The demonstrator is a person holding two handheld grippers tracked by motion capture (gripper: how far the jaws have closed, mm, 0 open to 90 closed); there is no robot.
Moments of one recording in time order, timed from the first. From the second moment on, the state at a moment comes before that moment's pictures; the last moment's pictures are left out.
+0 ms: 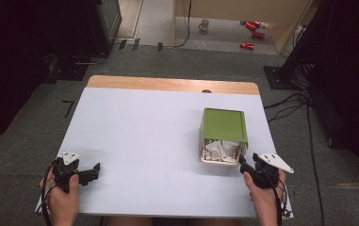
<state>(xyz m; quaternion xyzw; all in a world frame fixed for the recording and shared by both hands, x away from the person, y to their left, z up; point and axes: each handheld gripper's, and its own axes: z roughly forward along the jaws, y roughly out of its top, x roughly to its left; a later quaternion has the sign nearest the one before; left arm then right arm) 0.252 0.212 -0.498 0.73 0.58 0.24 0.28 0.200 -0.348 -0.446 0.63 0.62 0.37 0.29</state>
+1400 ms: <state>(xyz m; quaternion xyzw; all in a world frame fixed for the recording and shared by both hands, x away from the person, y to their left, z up) 0.251 0.212 -0.498 0.73 0.58 0.24 0.28 0.174 -0.336 -0.434 0.61 0.61 0.41 0.30</state>
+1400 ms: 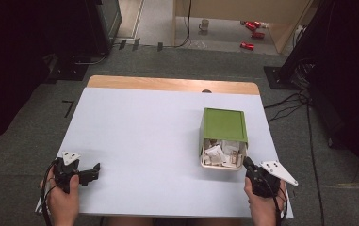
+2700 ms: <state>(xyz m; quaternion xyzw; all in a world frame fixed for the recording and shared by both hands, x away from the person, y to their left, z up) 0.251 0.212 -0.498 0.73 0.58 0.24 0.28 0.120 -0.333 -0.435 0.60 0.63 0.41 0.29</state>
